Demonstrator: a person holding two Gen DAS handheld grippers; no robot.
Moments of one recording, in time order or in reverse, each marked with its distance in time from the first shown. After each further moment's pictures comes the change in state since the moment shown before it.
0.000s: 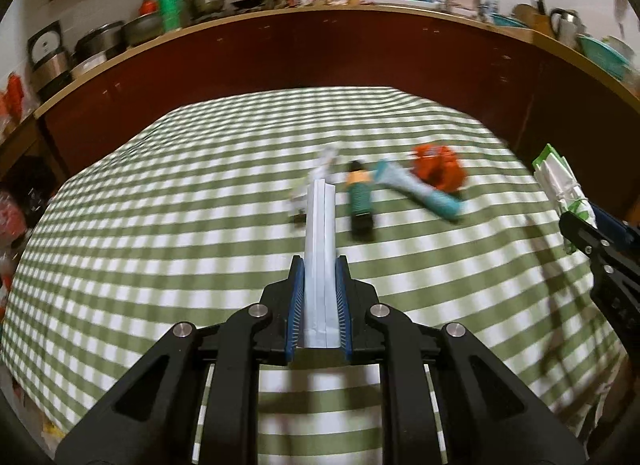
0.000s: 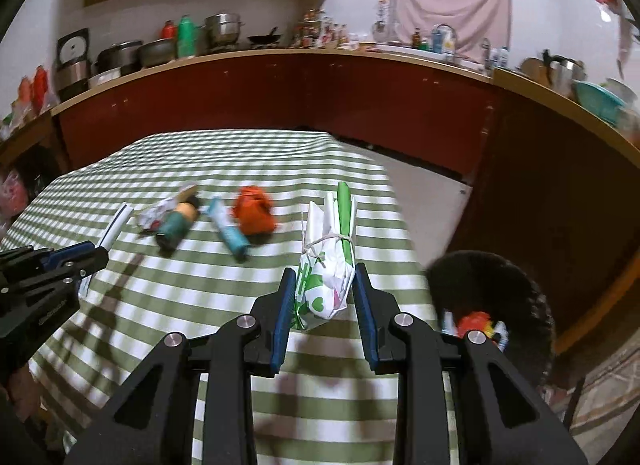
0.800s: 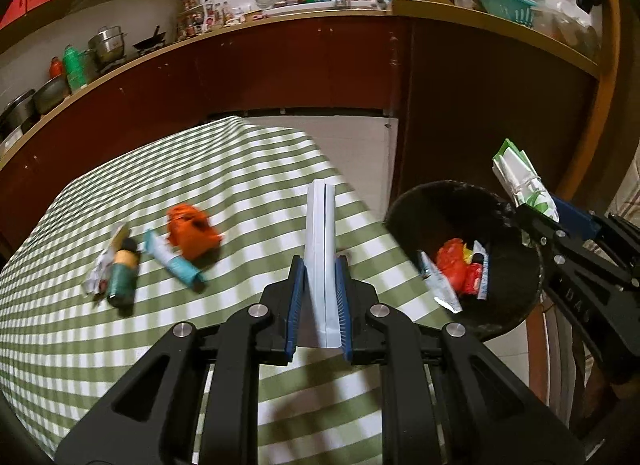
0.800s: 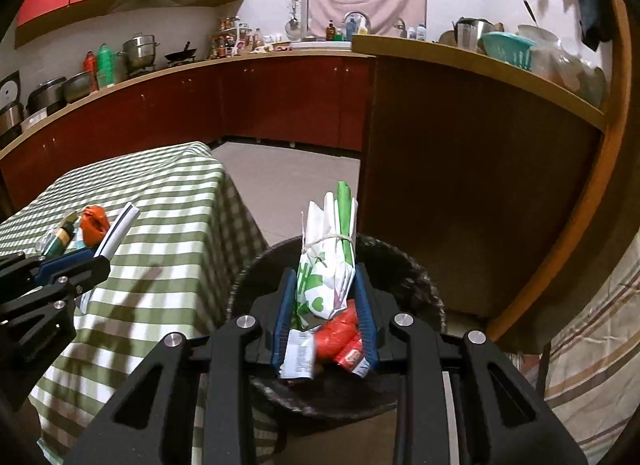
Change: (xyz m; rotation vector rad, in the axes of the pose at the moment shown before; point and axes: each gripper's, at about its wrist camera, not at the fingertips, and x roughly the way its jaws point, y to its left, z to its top) left arm 0.023 -0.190 0.033 0.216 -0.039 -0.186; right arm -0.002 -0.135 -0.023 0.160 -0.003 -0.178
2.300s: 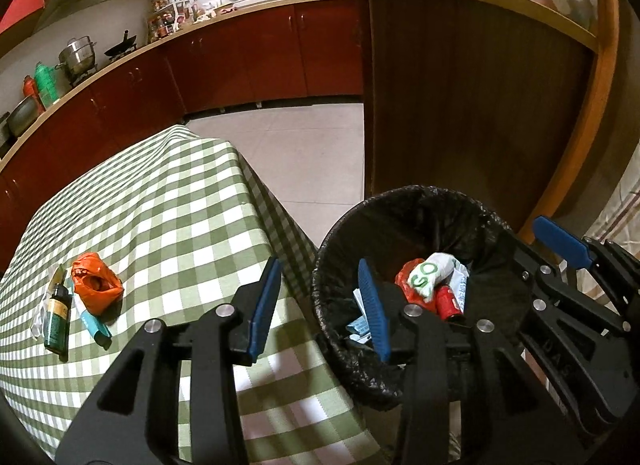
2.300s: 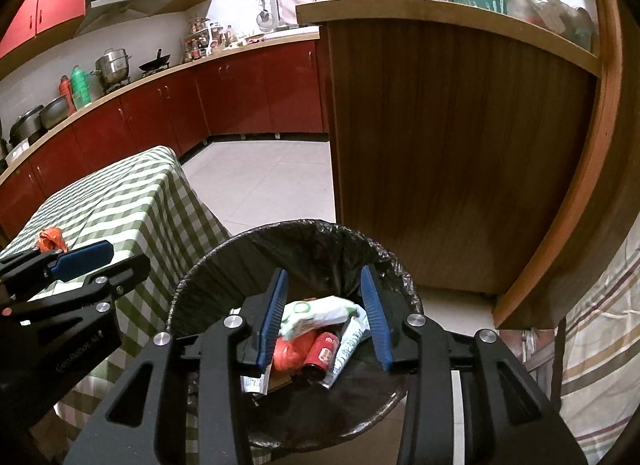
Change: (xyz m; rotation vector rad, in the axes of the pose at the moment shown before) left arm 0.051 -0.064 0.028 0.057 0.045 -0.020; right arm 0.040 -0.058 -0.005 0.111 0.043 0.013
